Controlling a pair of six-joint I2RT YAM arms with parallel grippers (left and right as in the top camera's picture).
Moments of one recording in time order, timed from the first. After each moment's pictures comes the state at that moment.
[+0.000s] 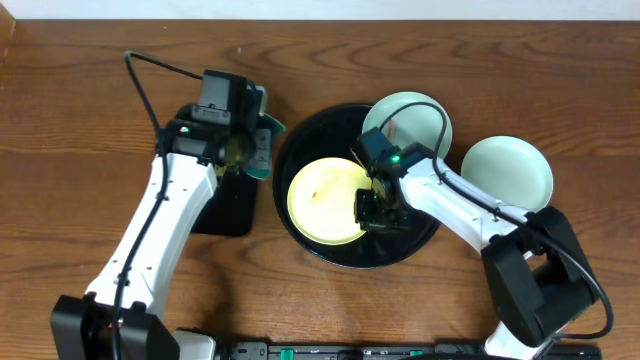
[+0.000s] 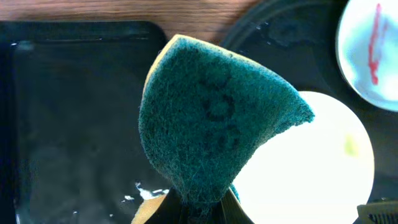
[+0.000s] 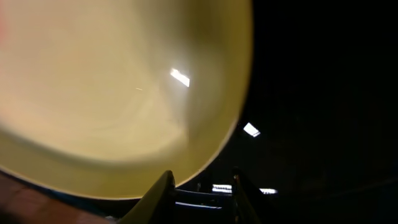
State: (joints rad) left arm -0.21 1.52 1.26 -0.84 0.10 -0.10; right arm 0.59 1.84 1.18 -0.89 -0.23 0.66
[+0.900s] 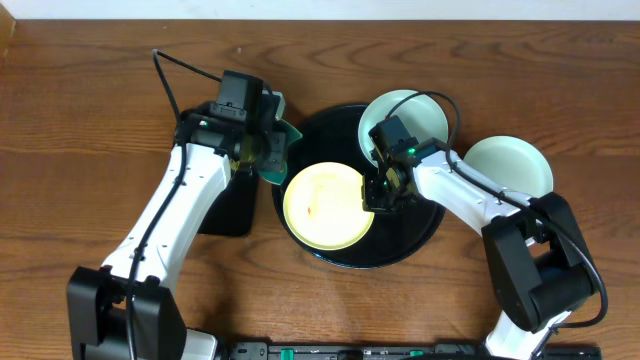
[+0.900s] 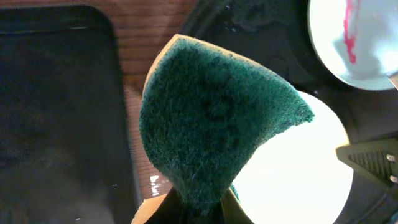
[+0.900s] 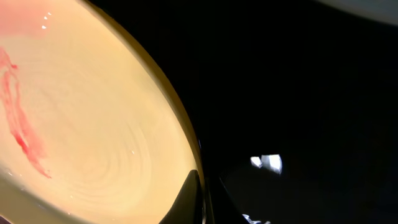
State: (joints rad) left arm -0.25 1.60 1.26 -0.82 0.17 -0.09; right arm 0.49 1.89 1.16 -0.70 -0.26 0.51
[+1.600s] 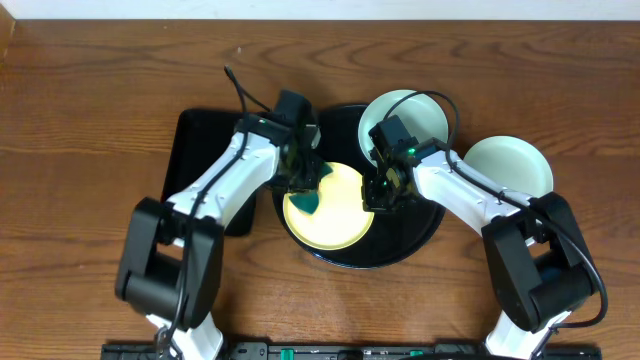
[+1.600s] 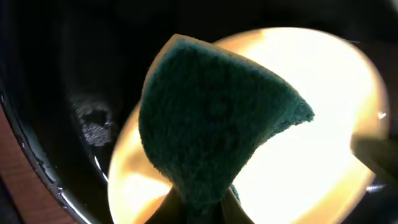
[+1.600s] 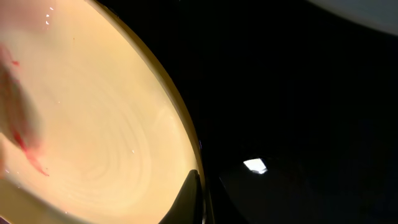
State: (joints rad) left arm -0.39 1.86 1.26 -0.83 0.23 -0.29; right arm 0.49 1.89 1.16 -0.69 -0.26 0.49
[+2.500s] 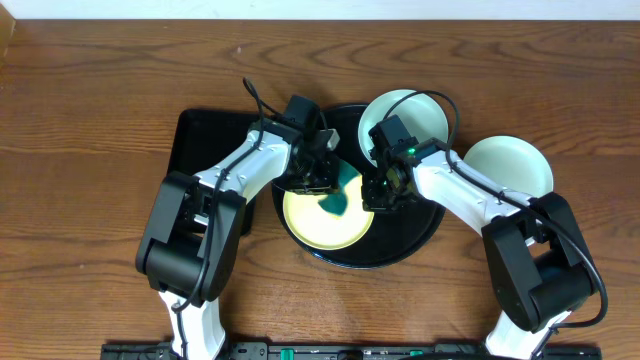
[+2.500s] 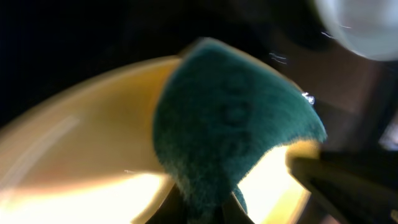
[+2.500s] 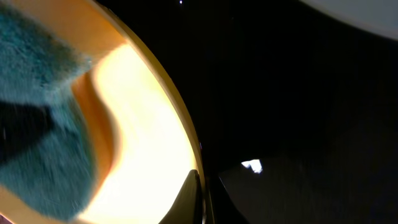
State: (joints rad) left arm -0.39 1.98 1.26 -0.67 0.48 -0.31; right arm 0.49 1.89 1.16 -0.69 -0.26 0.49
